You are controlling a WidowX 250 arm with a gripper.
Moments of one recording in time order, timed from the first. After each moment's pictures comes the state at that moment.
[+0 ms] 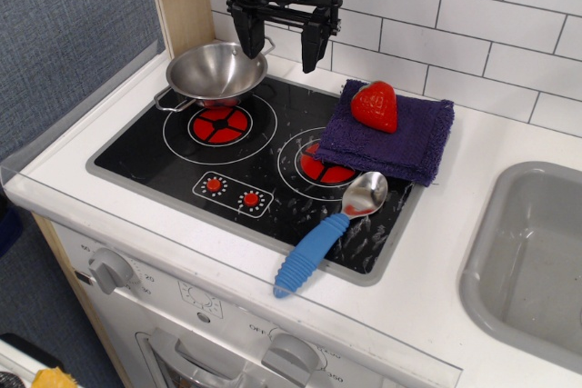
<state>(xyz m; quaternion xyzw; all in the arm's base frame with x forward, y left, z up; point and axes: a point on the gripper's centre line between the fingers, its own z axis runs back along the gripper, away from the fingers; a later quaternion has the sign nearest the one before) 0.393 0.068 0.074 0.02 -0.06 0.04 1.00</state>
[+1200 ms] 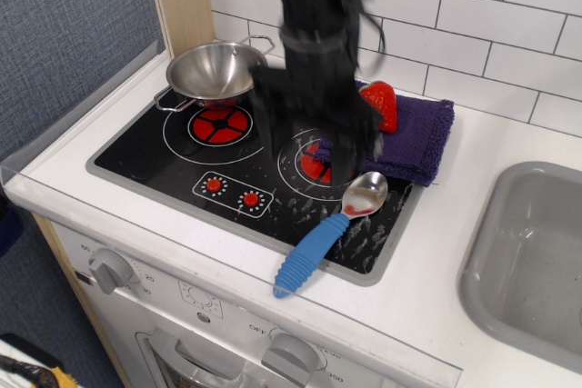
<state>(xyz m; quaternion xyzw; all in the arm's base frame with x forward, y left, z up) 0.281 -0.025 0.064 0.01 -0.04 -0.07 1.00</state>
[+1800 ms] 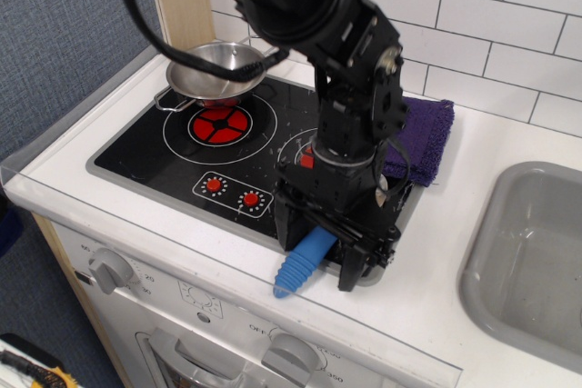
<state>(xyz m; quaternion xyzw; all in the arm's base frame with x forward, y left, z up) 0.258 -0.045 0.007 0.03 0.02 -0.11 0.99</state>
